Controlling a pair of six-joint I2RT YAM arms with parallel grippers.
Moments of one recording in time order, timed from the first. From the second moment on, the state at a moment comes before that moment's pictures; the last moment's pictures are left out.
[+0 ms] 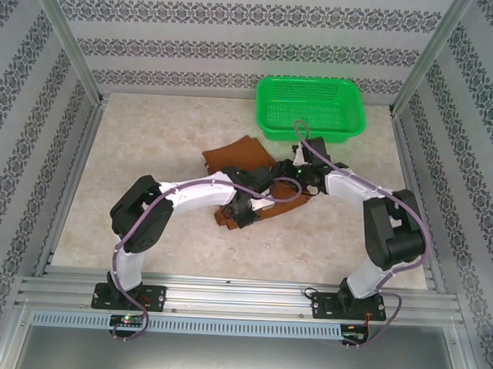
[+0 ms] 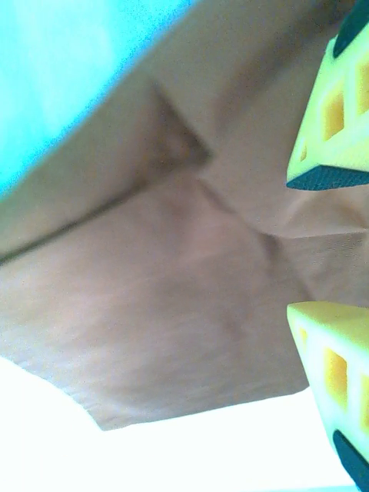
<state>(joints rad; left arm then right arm) -0.84 1.94 1.42 -0.91 0.06 0.11 0.30 1.65 0.99 -0.23 -0.43 0.65</state>
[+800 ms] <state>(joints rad) -0.44 2.00 1.43 -0.86 1.18 -0.26 0.26 1.33 0.97 -0.41 -0.30 0.62</state>
